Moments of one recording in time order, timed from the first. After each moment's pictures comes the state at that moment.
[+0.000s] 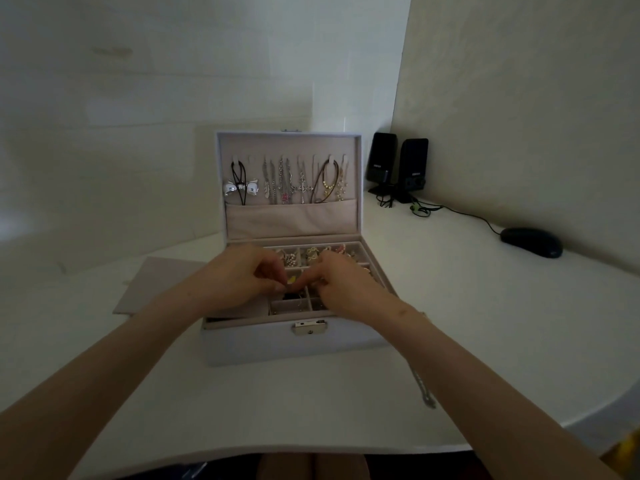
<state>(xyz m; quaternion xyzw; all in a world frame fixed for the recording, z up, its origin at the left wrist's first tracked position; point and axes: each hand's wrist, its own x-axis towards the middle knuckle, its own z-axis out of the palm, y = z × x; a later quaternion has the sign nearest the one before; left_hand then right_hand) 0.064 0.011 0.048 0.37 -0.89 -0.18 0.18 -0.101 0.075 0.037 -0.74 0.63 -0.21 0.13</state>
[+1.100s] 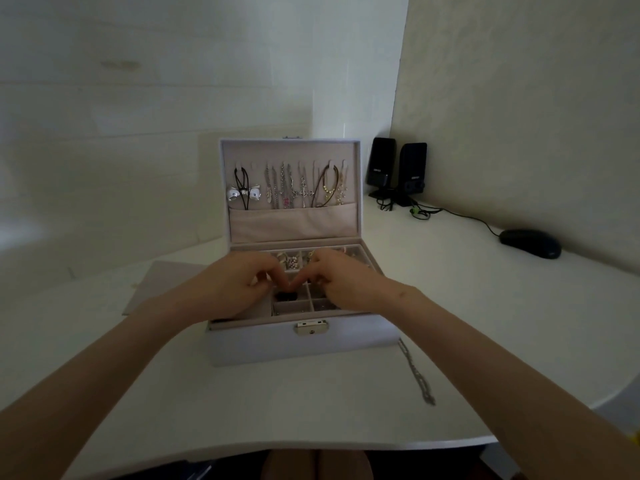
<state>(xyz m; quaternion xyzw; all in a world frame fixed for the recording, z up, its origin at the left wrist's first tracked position) 0.077 0.017 0.051 0.32 -0.93 -0.11 0.17 -0.112 0.064 0.042 -0.79 0.58 -0.15 0.13</state>
